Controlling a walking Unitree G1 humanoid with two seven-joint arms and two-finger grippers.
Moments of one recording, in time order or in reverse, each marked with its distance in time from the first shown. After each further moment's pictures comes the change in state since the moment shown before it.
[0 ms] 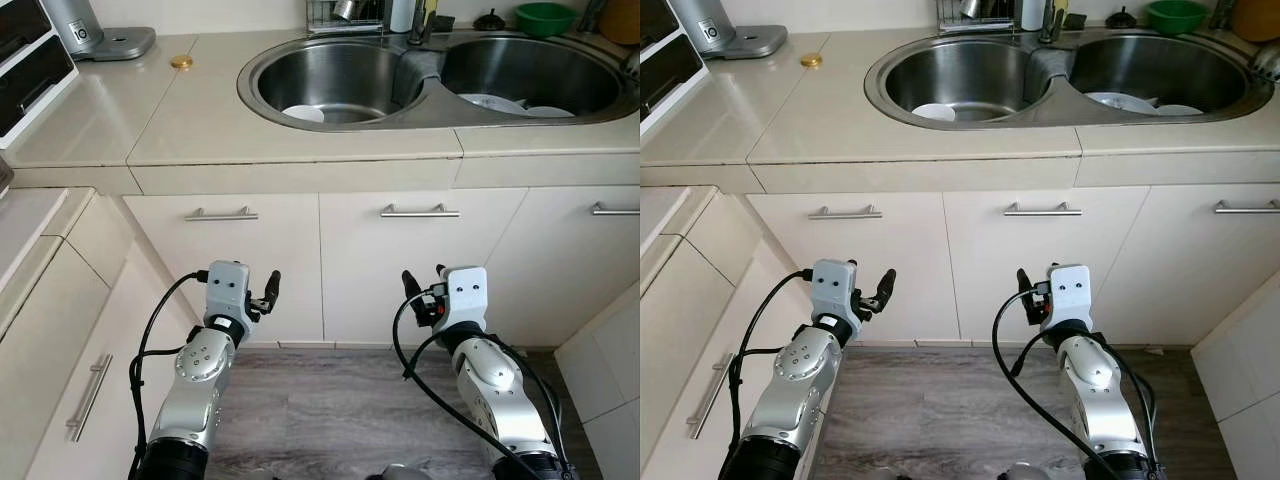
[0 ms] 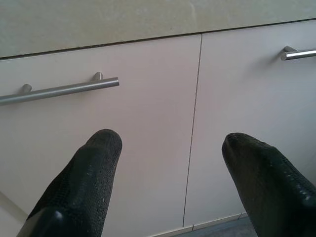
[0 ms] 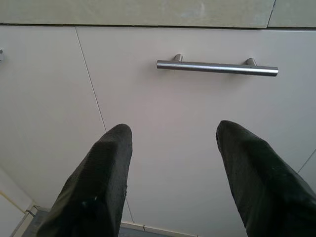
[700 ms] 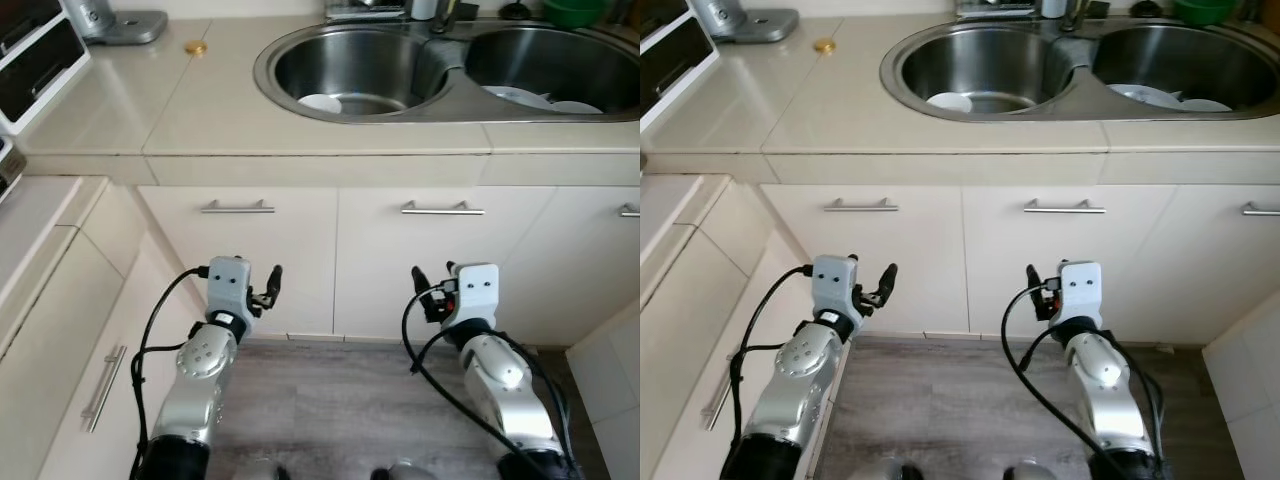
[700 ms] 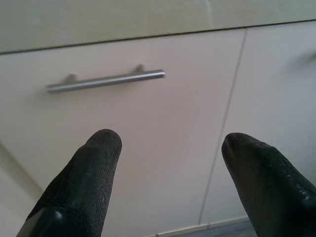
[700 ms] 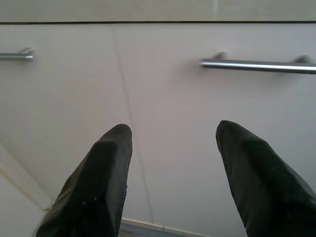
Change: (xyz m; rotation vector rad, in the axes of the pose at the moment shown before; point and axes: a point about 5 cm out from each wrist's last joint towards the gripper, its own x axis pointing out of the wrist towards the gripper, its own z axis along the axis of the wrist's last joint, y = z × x) left arm 0.002 0.003 0.007 0.006 -0.025 0.019; right arm 0.004 0.004 0.004 0.028 -0.019 0.012
